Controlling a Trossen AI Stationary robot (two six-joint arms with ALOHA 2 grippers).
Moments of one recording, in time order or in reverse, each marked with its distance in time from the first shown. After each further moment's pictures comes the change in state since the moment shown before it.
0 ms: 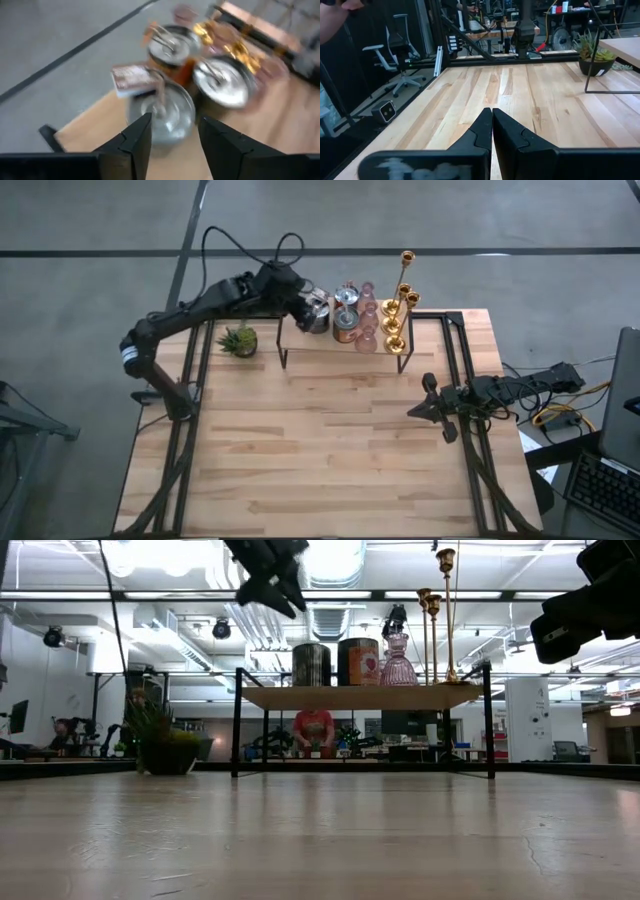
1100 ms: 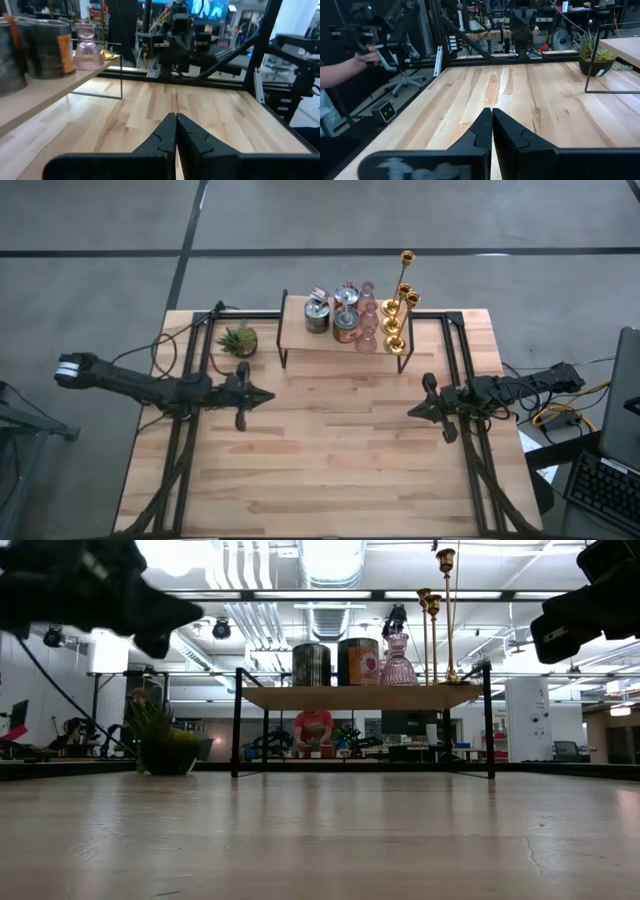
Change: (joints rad) left arm -0.556 -0.855 -1.510 1.282 -0.001 0.129; right arm 0.000 0.000 0.000 0.000 0.000 0.000
